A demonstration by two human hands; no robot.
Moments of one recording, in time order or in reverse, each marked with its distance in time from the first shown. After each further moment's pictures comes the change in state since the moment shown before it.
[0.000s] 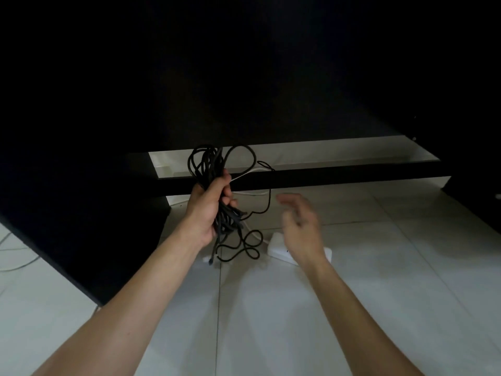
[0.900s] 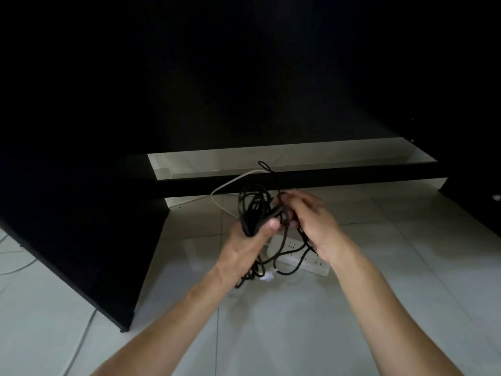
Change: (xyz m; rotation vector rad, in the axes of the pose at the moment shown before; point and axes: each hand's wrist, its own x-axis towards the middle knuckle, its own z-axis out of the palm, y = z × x) left_hand -0.042 -0.063 0.008 0.658 -0.226 0.209; right_hand 0.010 -0.047 -0.030 0.221 -0.279 0.183
